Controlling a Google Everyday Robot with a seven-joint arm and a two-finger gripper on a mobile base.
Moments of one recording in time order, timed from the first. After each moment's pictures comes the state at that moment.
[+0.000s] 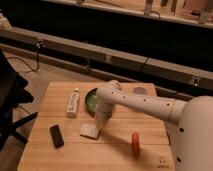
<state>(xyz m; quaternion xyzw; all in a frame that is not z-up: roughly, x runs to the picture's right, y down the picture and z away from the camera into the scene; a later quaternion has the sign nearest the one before) -0.002 0.207 0.816 -0.37 -0.23 -0.22 0.87</state>
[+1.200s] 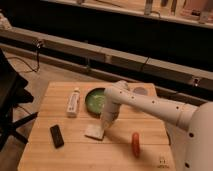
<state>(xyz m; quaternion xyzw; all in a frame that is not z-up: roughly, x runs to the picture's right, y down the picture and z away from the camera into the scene) 0.008 0.214 0.813 -0.38 -0.24 -0.21 0.87</state>
